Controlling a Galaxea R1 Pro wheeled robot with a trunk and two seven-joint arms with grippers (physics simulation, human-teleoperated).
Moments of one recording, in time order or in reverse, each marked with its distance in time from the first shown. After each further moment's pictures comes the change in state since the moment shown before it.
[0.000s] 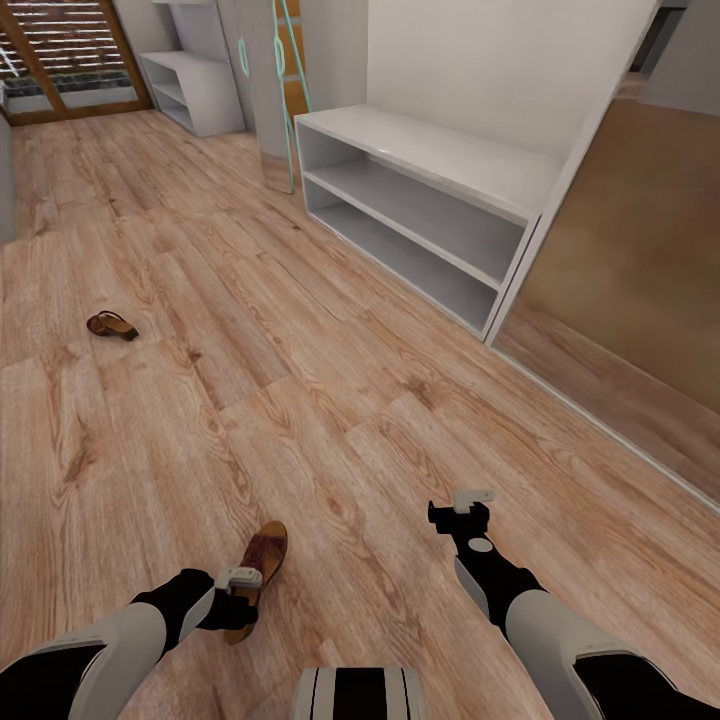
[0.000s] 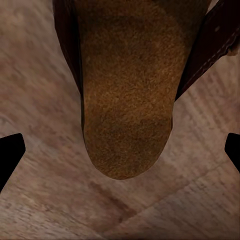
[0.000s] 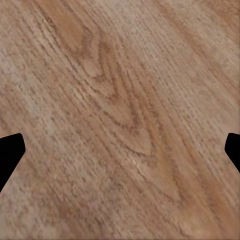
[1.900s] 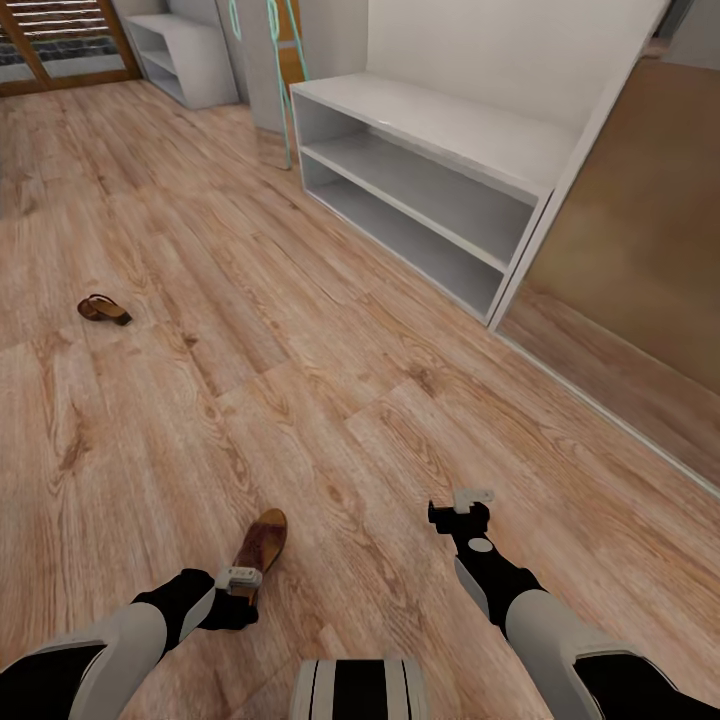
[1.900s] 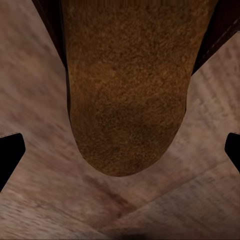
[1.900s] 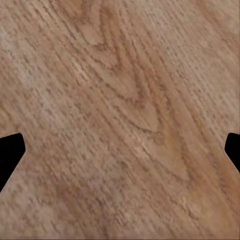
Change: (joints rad) left arm 0.000 -0.002 0.000 0.000 0.000 0.000 0.002; right arm 0.000 0.000 0.000 0.000 0.000 0.000 0.000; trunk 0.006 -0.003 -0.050
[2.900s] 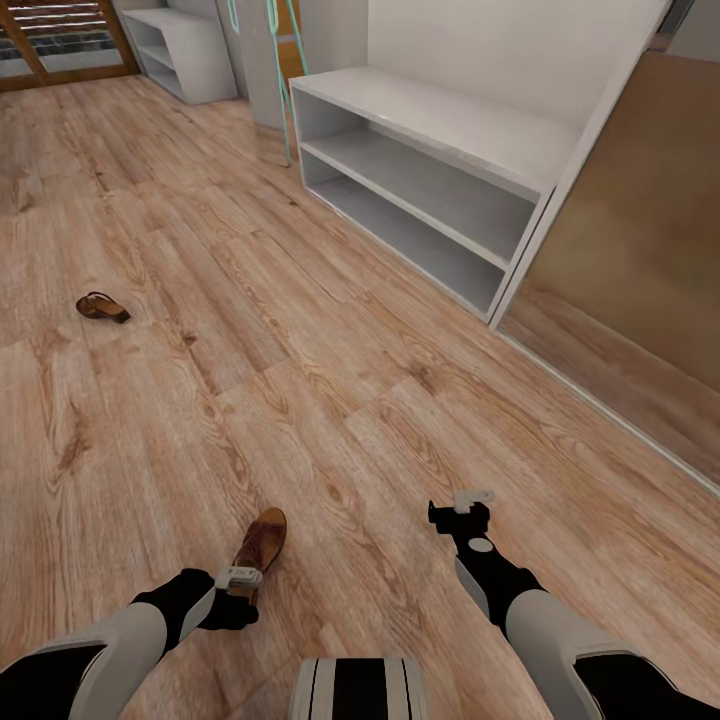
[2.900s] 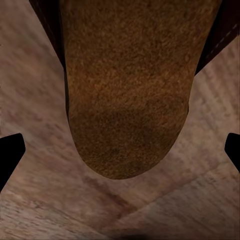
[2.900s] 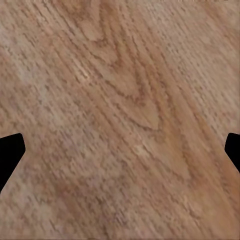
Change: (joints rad) left arm 0.000 0.000 0.000 -0.001 0.000 0.000 0.000; right arm 0.000 0.000 0.000 0.000 0.000 0.000 0.000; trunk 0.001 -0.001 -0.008
